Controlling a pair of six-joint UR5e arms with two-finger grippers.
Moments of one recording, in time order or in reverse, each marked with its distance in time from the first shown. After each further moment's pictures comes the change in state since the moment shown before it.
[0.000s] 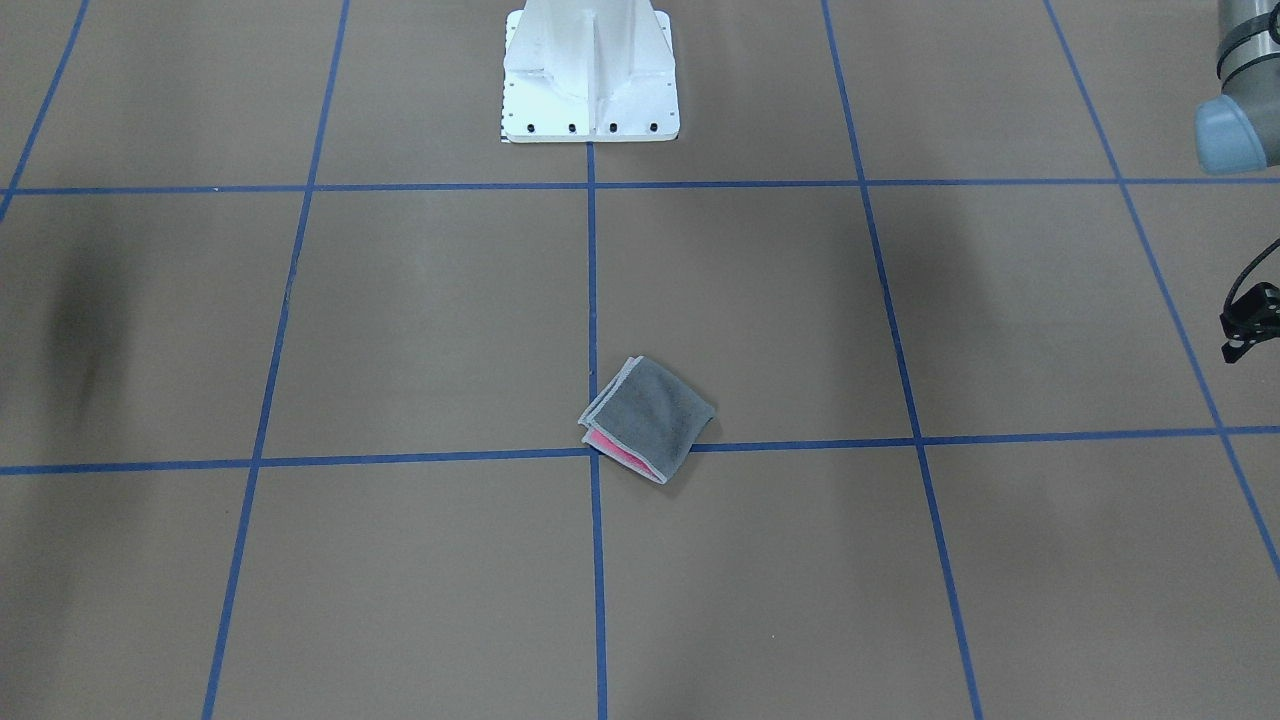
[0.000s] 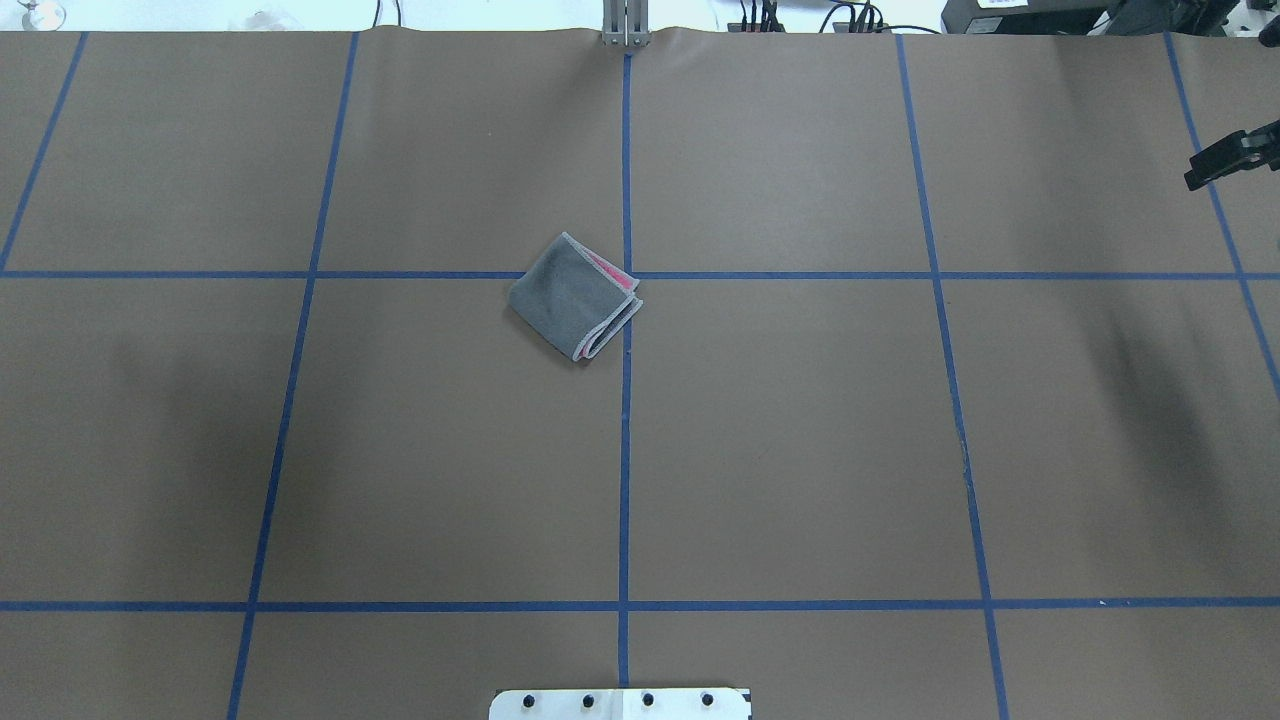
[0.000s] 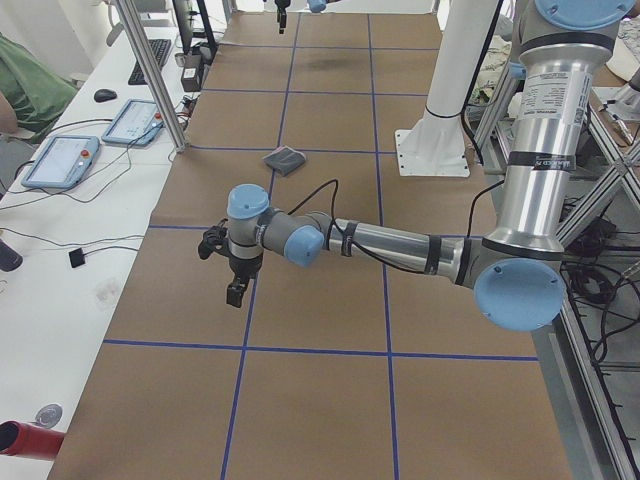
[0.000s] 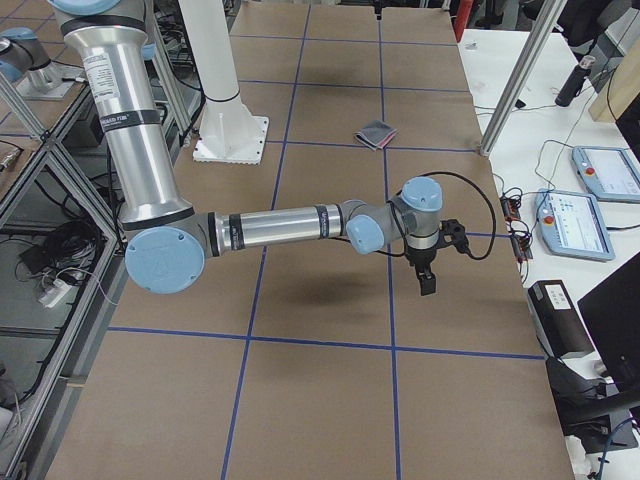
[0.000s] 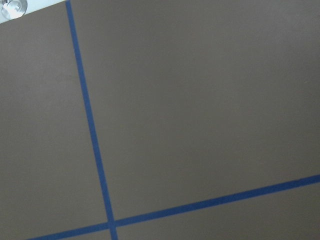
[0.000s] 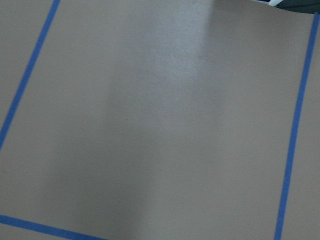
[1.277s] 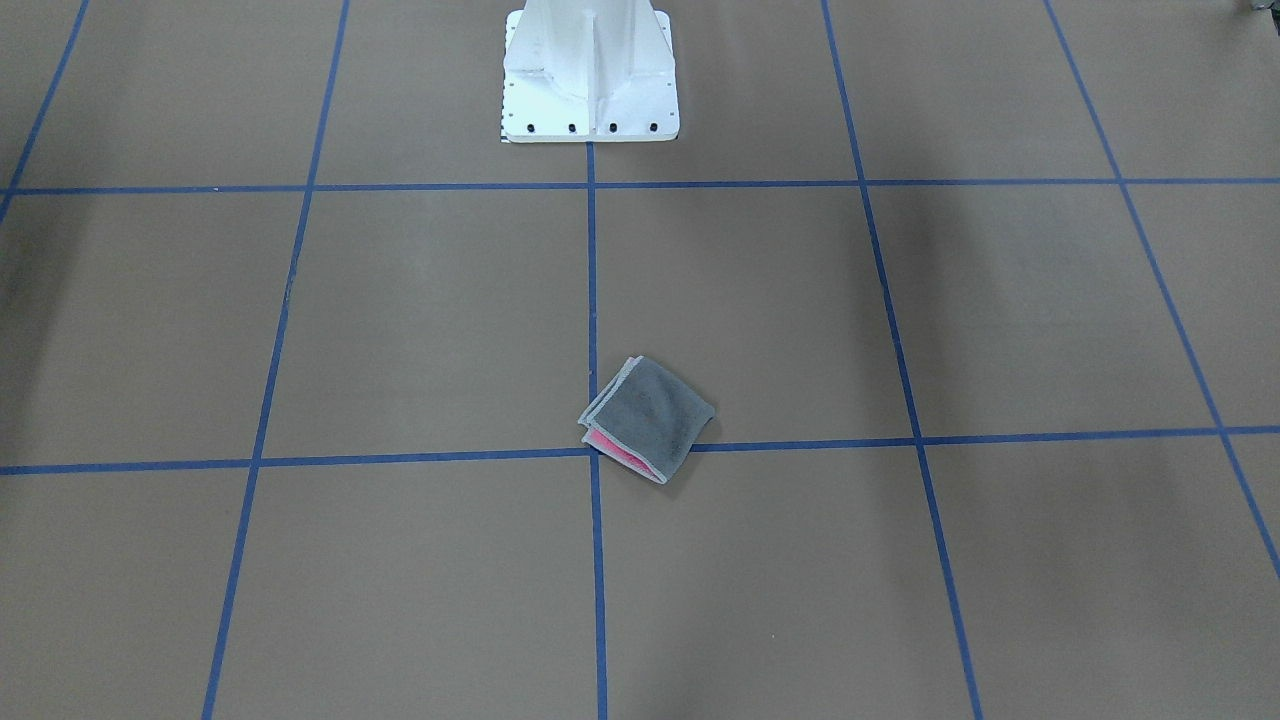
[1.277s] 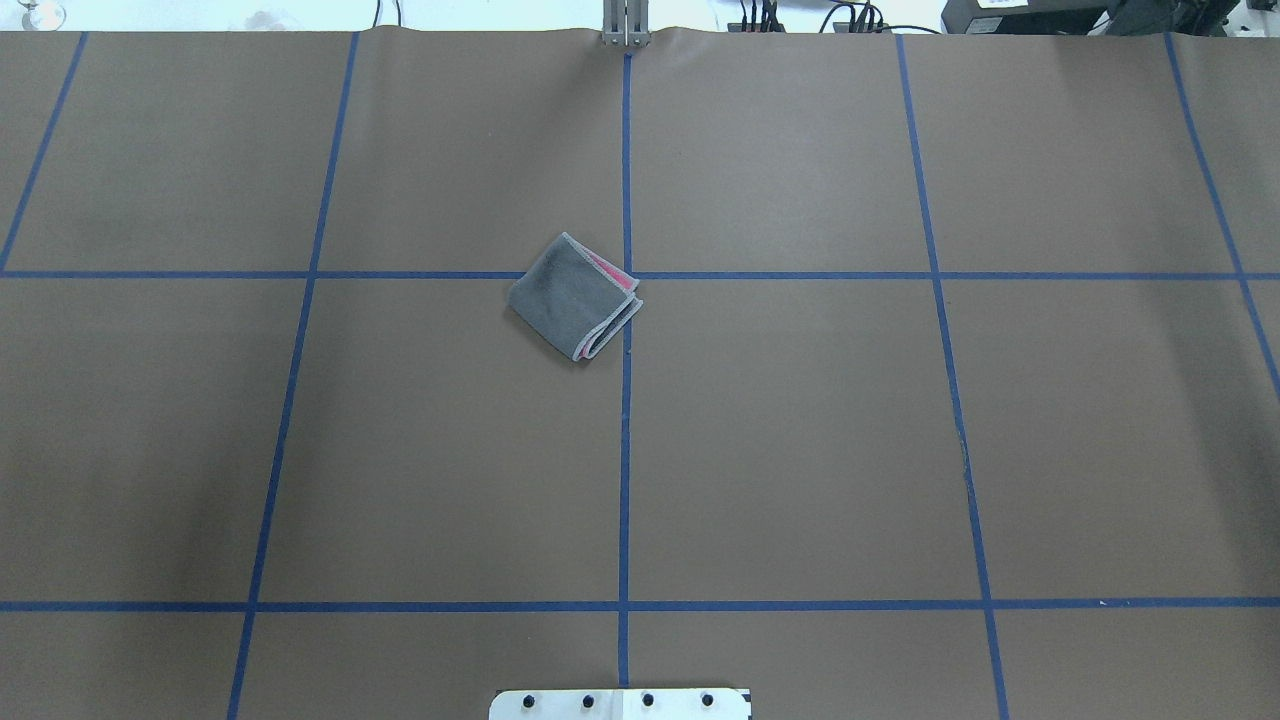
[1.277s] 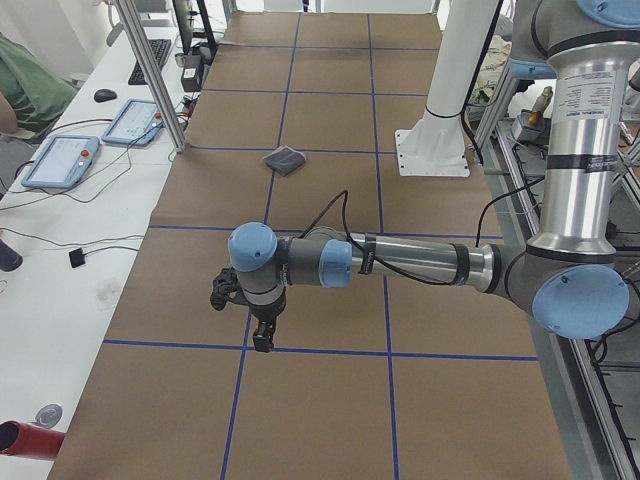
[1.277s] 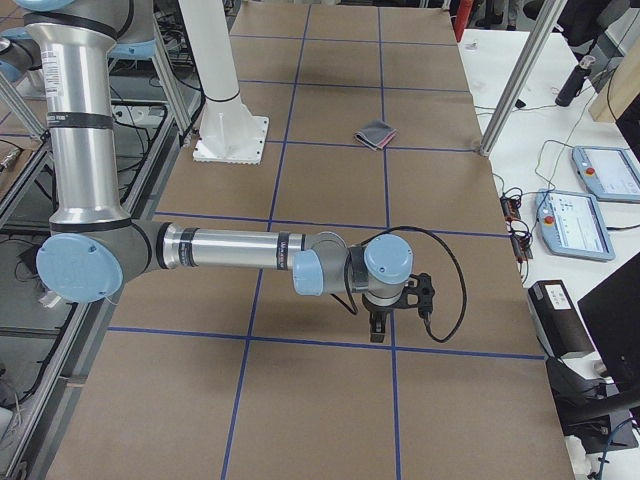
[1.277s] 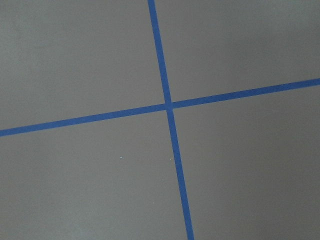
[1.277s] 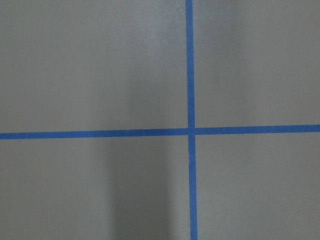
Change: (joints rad) left arm -0.239 0.084 -0.047 0.336 -0.183 0.312; right arm 0.251 -0.188 0.080 -0.186 0.268 -0.131
